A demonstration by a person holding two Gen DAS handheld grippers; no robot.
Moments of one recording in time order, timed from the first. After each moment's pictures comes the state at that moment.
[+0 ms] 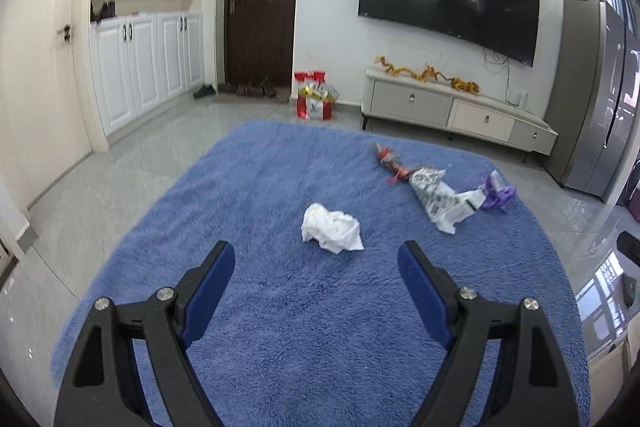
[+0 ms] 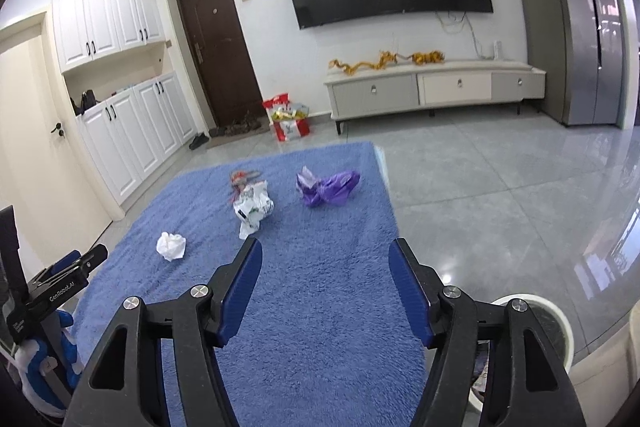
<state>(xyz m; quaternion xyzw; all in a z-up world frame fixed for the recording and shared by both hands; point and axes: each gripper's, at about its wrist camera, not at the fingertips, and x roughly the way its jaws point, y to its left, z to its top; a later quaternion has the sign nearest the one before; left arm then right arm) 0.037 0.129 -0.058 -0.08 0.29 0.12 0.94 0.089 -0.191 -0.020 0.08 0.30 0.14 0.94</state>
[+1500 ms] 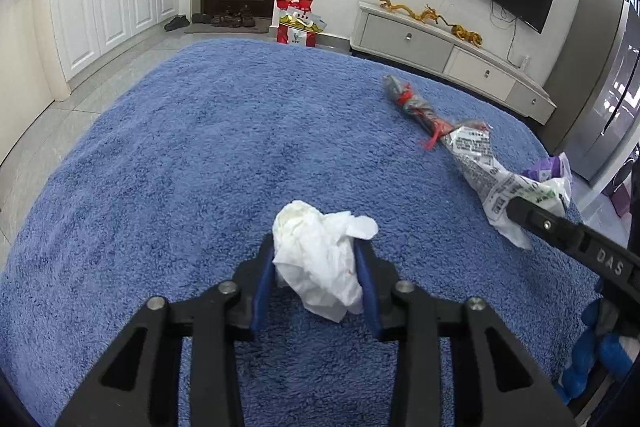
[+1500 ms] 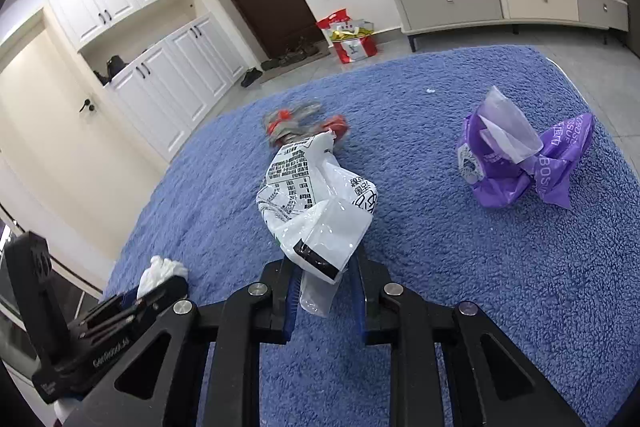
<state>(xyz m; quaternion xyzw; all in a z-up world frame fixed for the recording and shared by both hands) 0.170 0.169 -0.138 -0.12 0.40 0.08 0.90 0.266 -0.050 -0.115 0.11 0.42 0.27 0.86</state>
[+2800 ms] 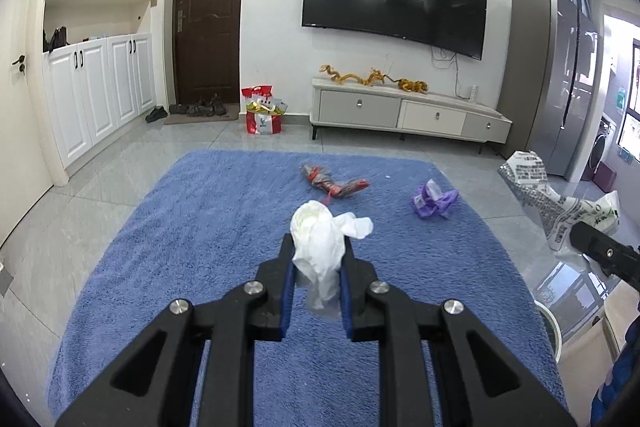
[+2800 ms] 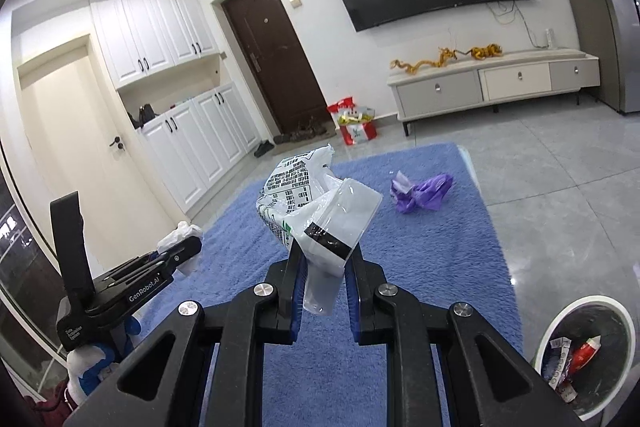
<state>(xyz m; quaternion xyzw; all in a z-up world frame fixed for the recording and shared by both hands) 0.034 0.086 -0.015 -0.04 0.27 0.04 0.96 0.069 -0.164 0.004 0.13 0.27 0.25 0.92</state>
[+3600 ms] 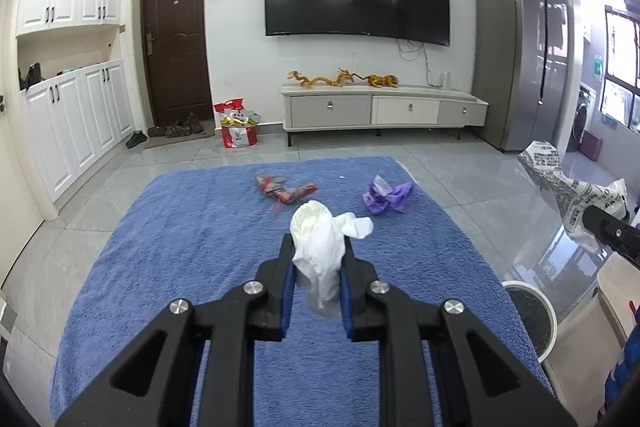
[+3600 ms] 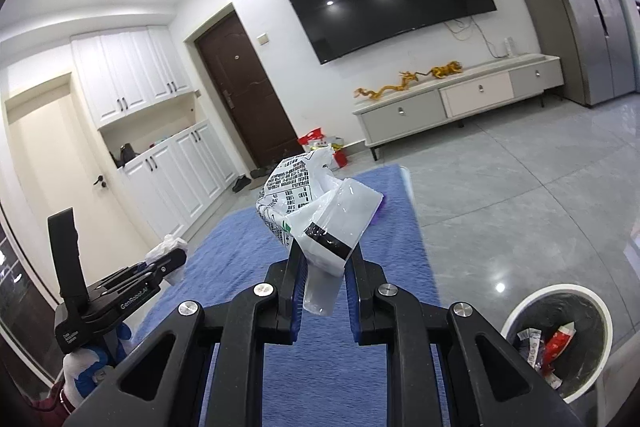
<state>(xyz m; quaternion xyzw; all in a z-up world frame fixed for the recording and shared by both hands) 0.034 0.020 -0.009 0.01 0.26 0.00 0.96 0.033 -0.238 0.004 0.18 0.23 0.19 0.94</state>
